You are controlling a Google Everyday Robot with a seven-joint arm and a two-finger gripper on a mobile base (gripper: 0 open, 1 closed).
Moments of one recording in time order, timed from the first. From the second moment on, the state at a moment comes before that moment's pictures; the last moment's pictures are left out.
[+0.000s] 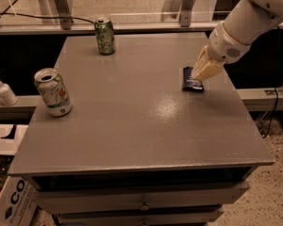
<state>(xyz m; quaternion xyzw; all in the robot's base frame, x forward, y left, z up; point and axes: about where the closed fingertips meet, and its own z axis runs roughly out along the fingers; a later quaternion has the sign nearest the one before) 0.599 -0.171 0.868 -0.68 0.71 0.07 0.20</state>
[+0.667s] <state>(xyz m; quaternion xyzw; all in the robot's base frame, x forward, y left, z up) 0.605 -0.179 0.874 -0.66 0.72 0.08 0.21</state>
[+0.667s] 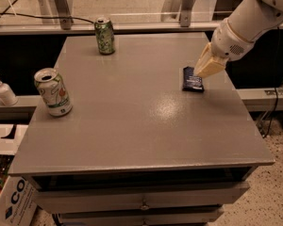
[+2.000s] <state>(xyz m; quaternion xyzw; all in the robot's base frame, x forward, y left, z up) 0.626 -0.196 0.858 -0.64 0.73 0.07 0.21</state>
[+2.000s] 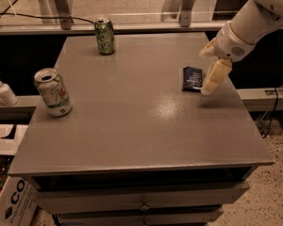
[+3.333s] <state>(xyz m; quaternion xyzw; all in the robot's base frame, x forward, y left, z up) 0.659 -0.183 0.848 -0.79 0.58 0.00 0.19</state>
